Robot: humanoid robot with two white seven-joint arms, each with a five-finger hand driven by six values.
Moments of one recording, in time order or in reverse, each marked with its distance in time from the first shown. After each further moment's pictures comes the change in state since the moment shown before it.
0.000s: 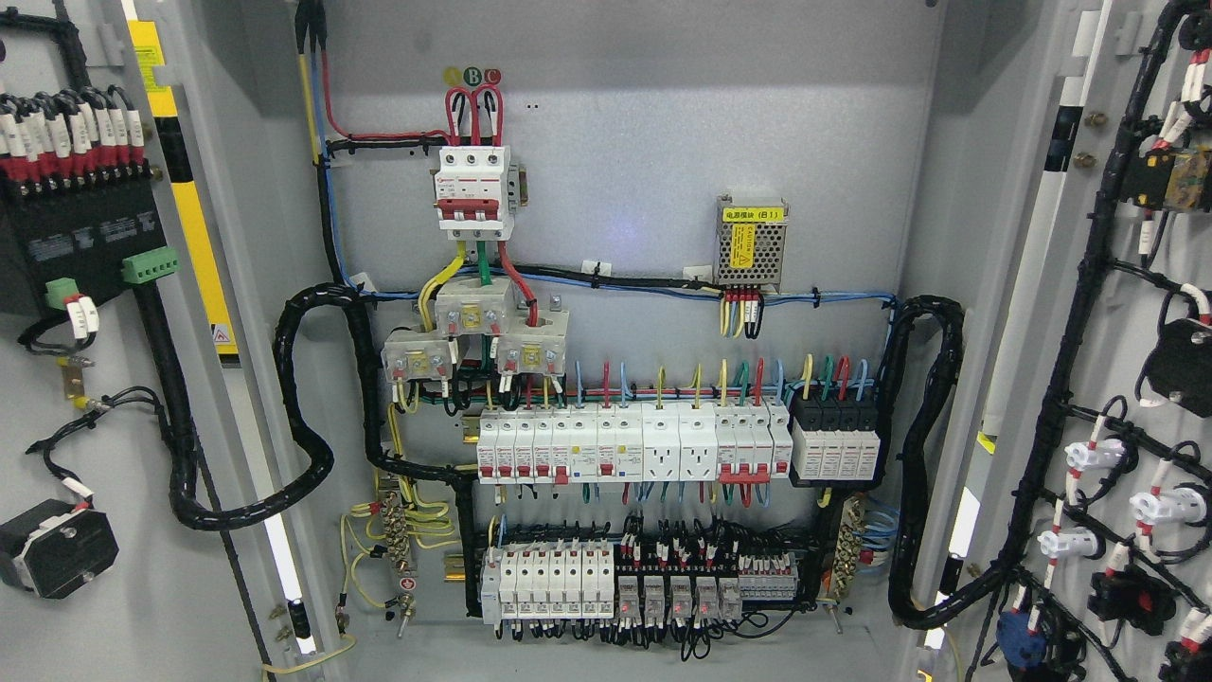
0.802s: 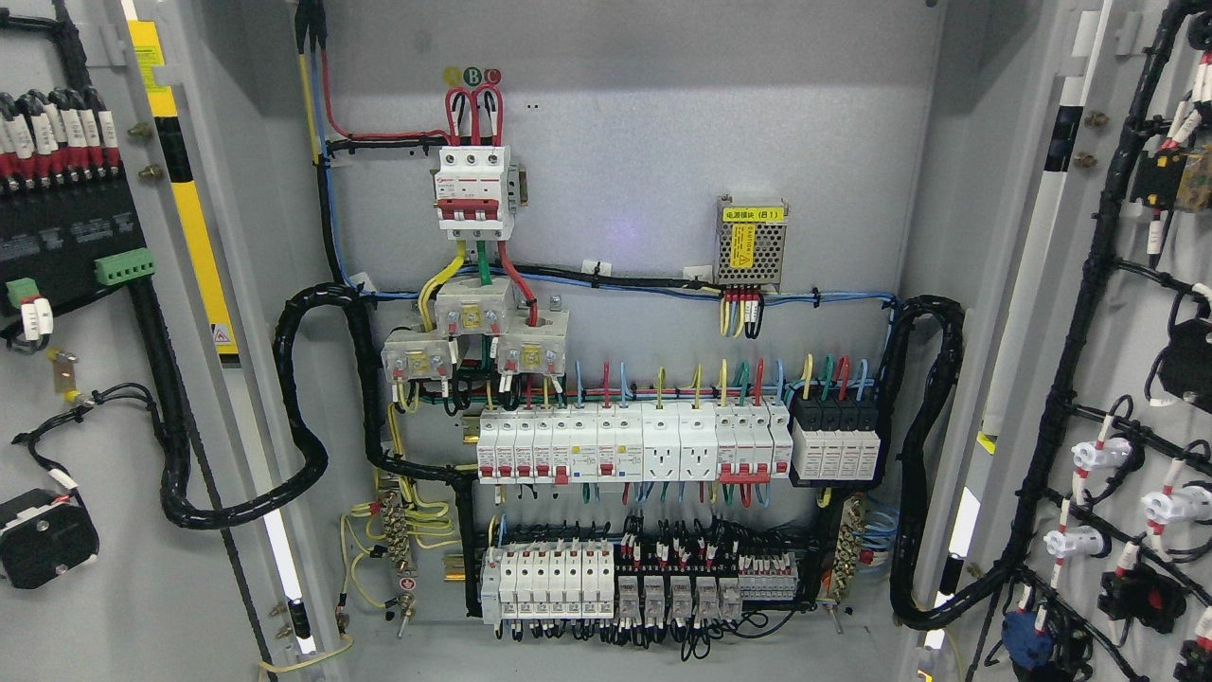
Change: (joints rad) left arm -0.087 0.082 0.011 0.160 0.051 0.018 -0.004; right arm 0.002 -0.003 -0.012 0.002 -0.074 0.000 0.001
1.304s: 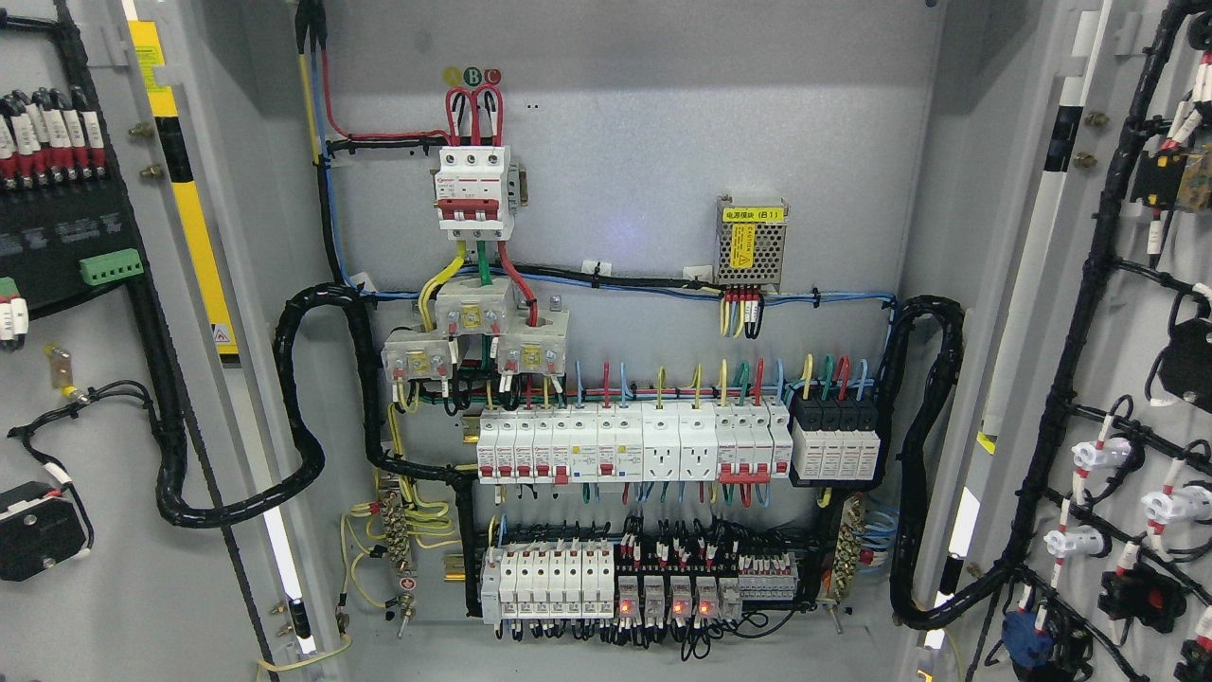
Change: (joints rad) left arm -0.070 0.033 -0.005 0.085 0.003 0.042 -0.002; right arm -0.001 -0.009 0.015 -0.007 -0.008 -0.004 -0.001
